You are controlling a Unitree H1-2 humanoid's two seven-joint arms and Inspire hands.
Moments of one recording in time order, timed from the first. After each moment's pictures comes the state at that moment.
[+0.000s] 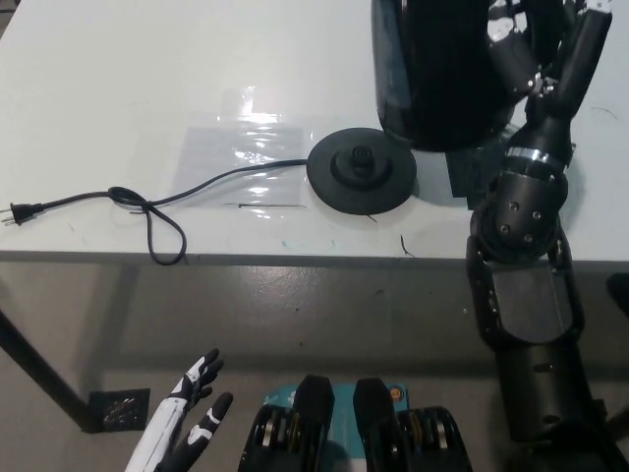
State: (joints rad) left_arm 0.13 0.18 -0.11 -0.07 0.18 -0.12 -0.09; right_arm -0.84 0.07 -0.13 0.37 -0.27 -0.26 -0.55
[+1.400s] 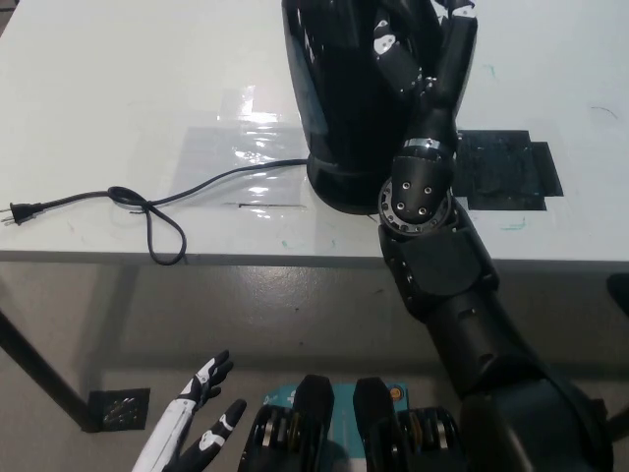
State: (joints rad) left_arm 0.13 0.18 -0.12 -0.06 0.20 -0.15 -0.11; right_arm -1.04 0.14 -0.07 0.90 -0.29 -0.34 -0.70
